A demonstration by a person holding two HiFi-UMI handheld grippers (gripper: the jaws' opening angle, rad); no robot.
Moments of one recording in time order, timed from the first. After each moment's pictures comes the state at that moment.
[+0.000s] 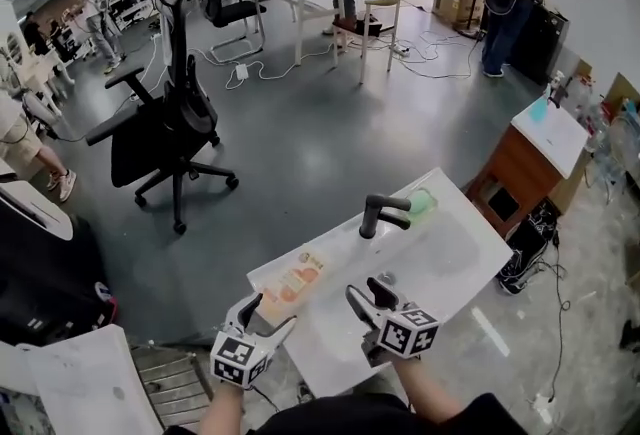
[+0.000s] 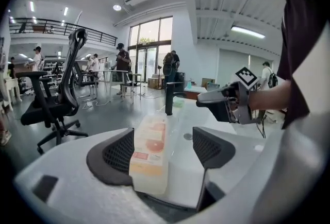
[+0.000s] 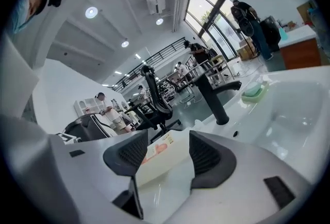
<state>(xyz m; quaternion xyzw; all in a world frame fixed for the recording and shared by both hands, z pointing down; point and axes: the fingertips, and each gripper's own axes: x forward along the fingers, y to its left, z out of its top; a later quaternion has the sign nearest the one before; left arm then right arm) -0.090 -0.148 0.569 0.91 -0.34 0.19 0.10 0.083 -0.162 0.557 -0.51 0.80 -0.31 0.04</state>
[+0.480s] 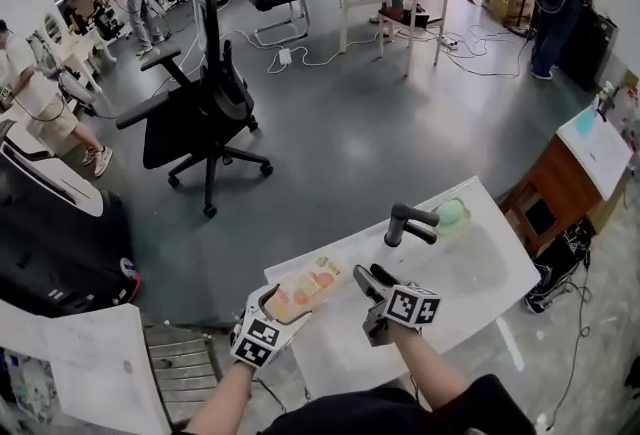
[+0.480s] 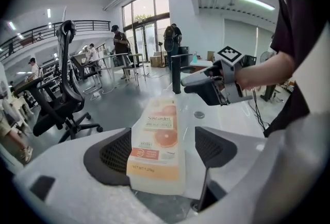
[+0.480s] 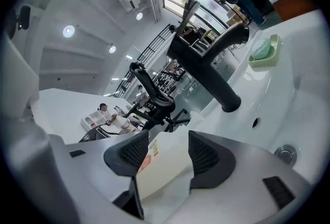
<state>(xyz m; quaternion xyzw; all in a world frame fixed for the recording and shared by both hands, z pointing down) -0.080 -0.178 0.615 0.86 -0.35 0.34 0.10 0.080 -0.247 0.614 -0.45 0.78 -0.43 0.07</state>
